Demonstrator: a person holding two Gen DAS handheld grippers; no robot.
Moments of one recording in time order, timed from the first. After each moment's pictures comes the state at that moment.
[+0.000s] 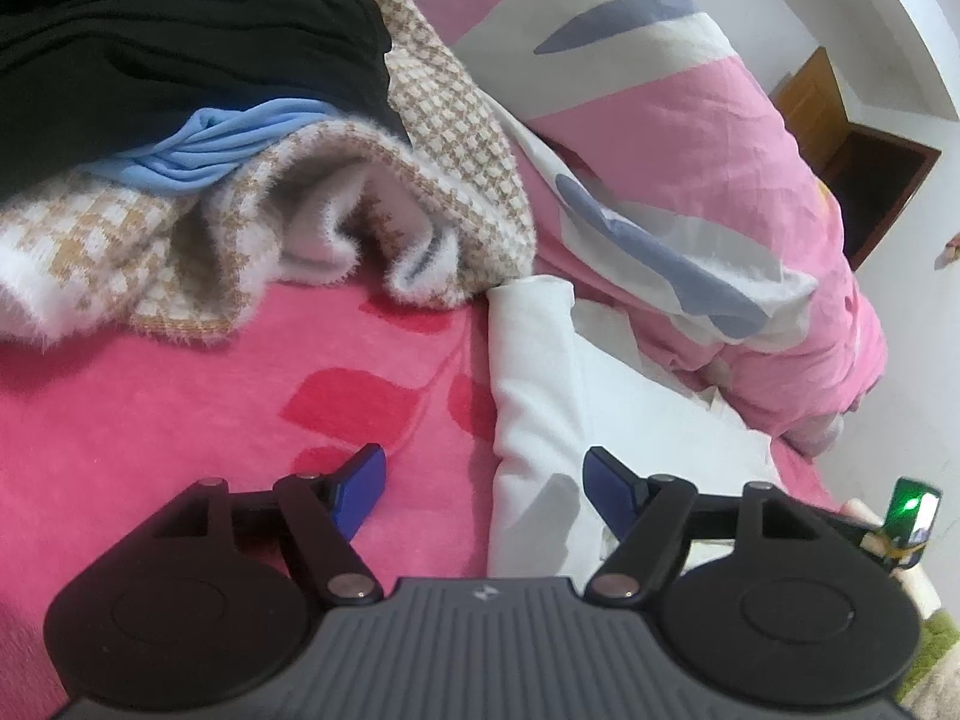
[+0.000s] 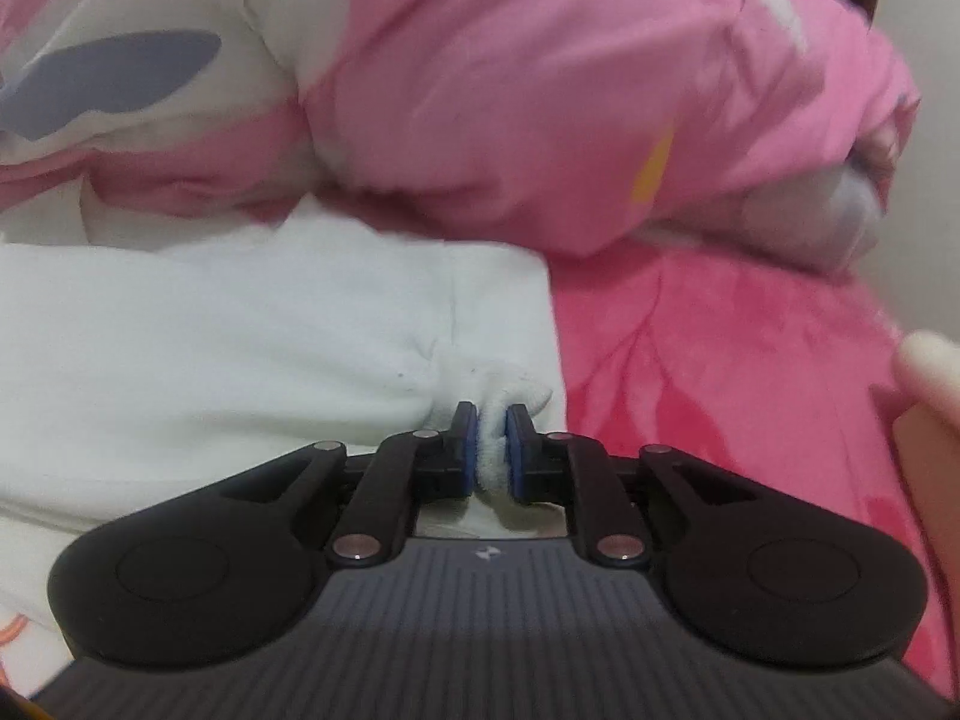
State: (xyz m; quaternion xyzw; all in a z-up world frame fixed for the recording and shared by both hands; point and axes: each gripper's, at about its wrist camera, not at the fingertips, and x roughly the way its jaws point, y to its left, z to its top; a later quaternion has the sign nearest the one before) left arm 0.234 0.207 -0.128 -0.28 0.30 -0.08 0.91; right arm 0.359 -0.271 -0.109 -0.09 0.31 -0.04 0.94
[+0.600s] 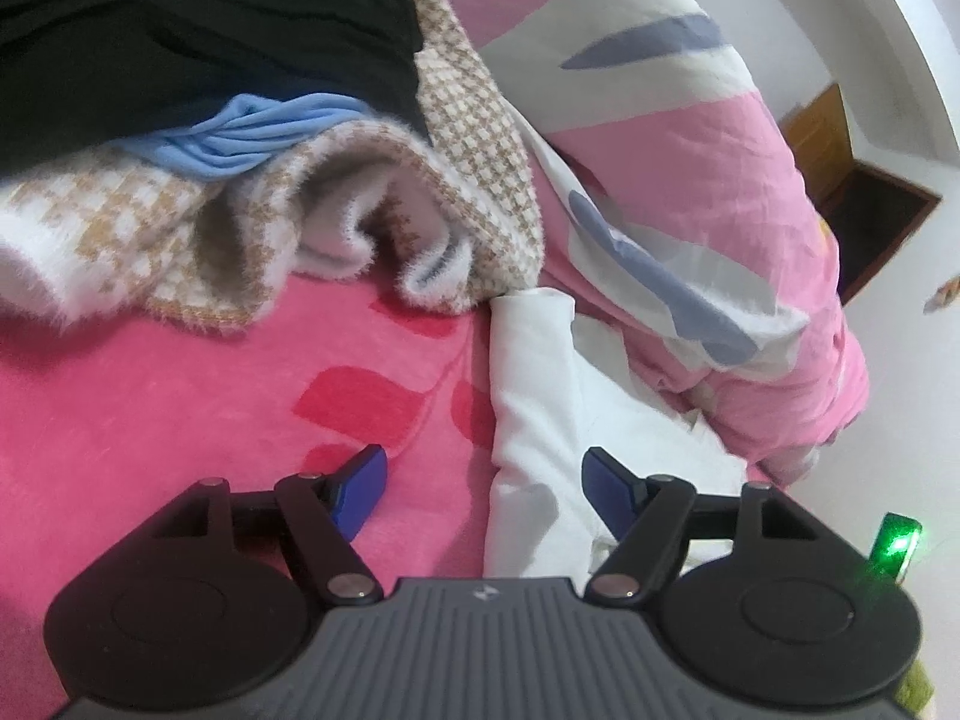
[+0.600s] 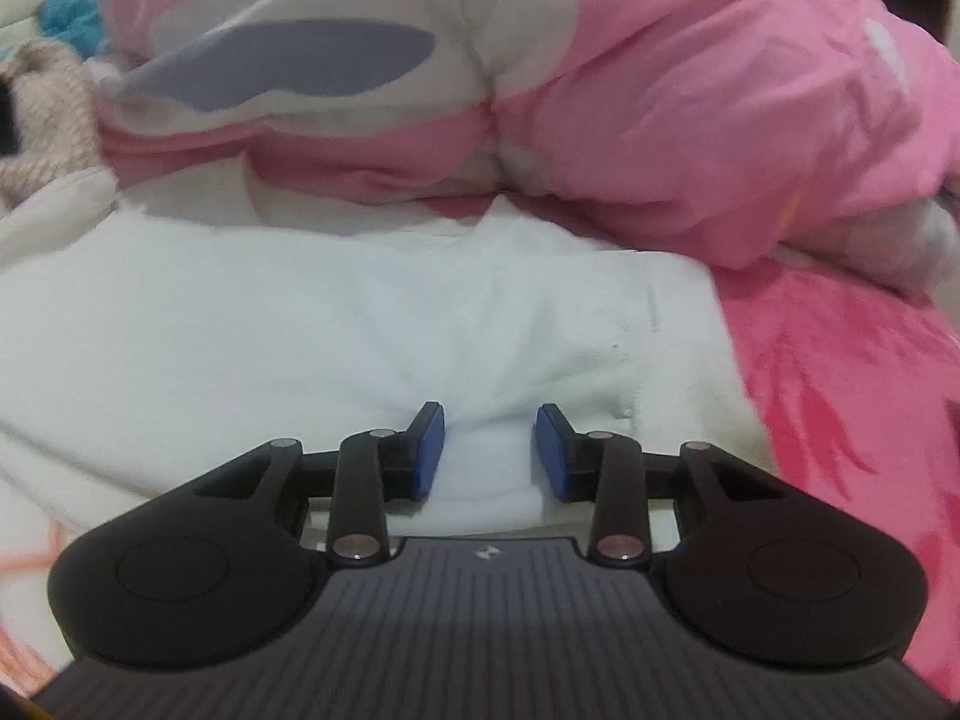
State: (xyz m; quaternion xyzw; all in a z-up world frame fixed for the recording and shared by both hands) left arm 0.233 0.226 -0.132 -0.34 0.30 -0.09 0.89; right arm 0.332 -0.203 -0.091 -0.07 0.33 0.05 0.94
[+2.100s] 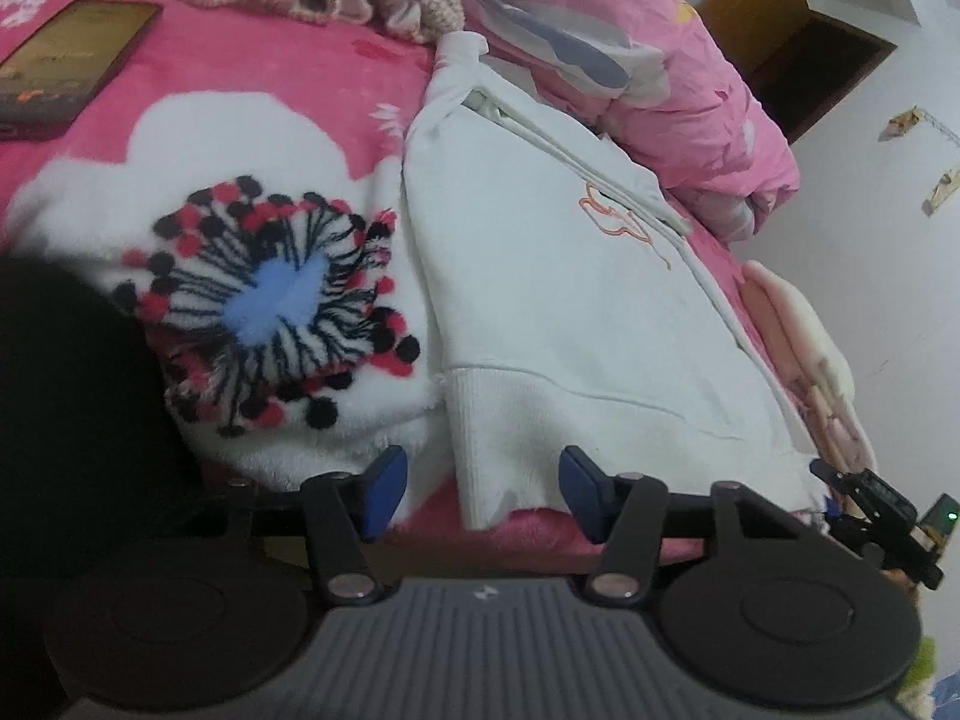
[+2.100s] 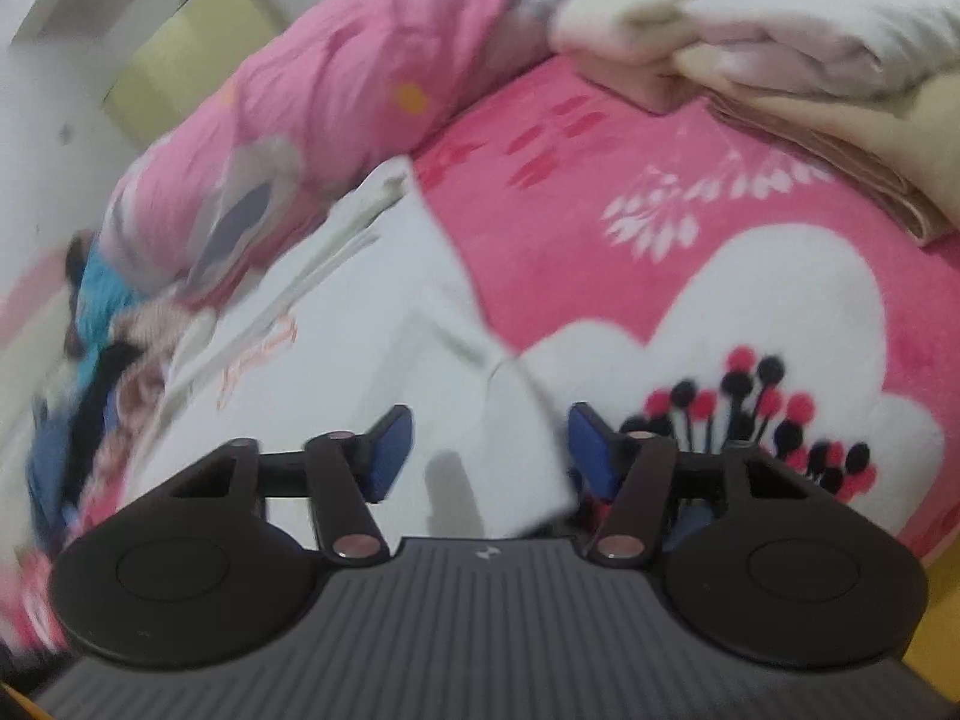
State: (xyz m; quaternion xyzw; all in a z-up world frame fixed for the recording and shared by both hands) left arm -0.071 0.162 -0.130 -0.25 0.41 -0.15 0.86; right arm -0.073 -0.405 -0.111 0.27 0.29 0.00 0.92
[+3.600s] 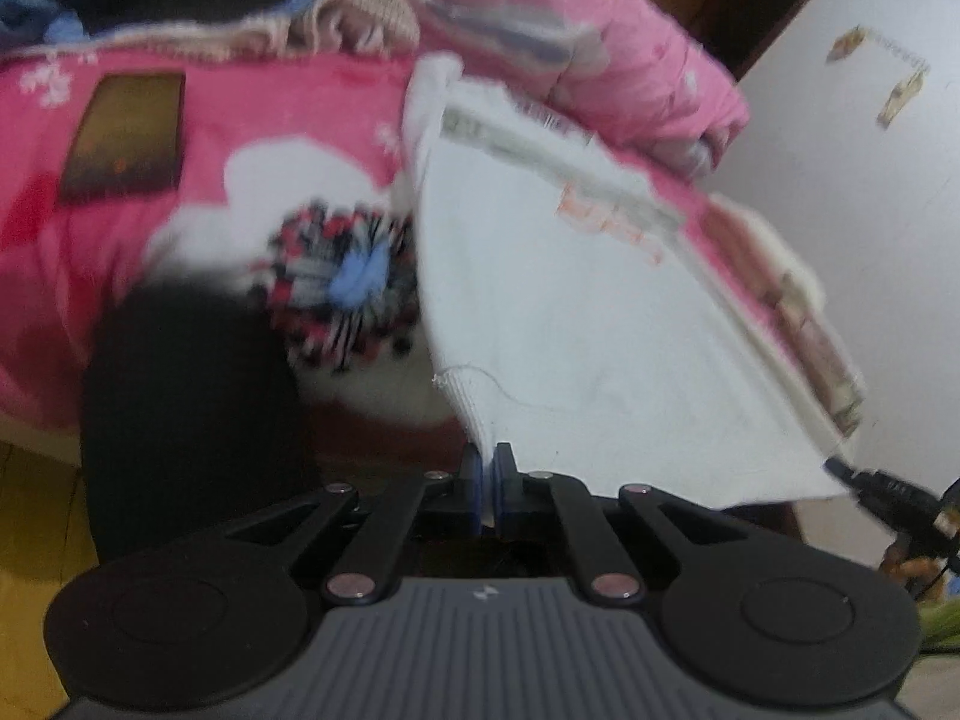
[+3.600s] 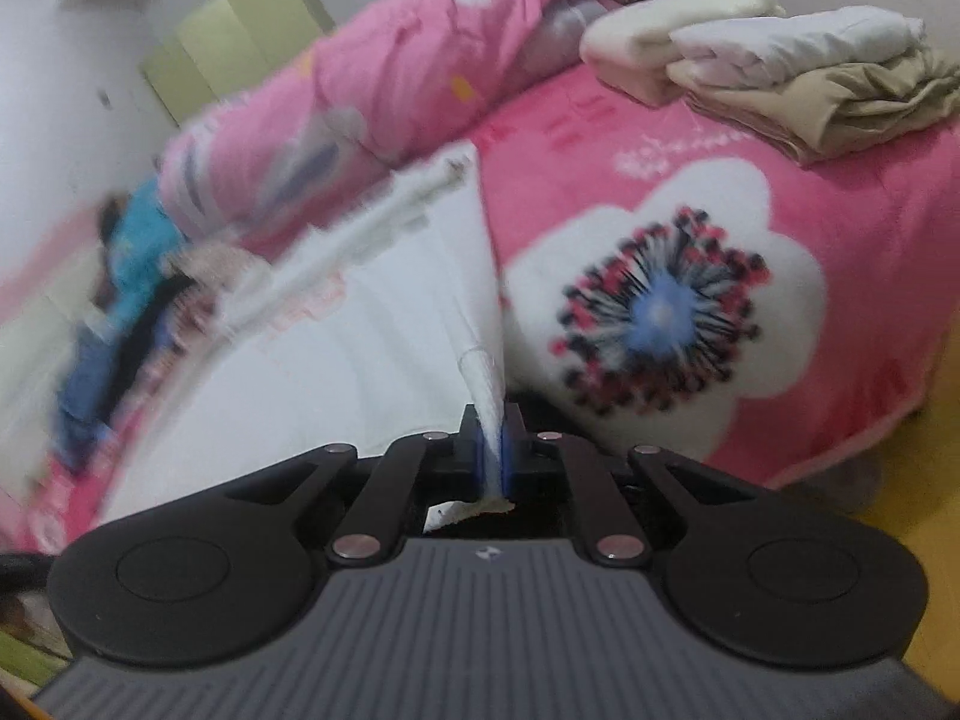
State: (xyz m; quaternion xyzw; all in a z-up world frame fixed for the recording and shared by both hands) left arm -0.136 0.209 -0.097 -0.18 0.44 -0.19 0.86; right arm -0.210 -0.339 -0.089 0.22 0.29 -0.01 0.93
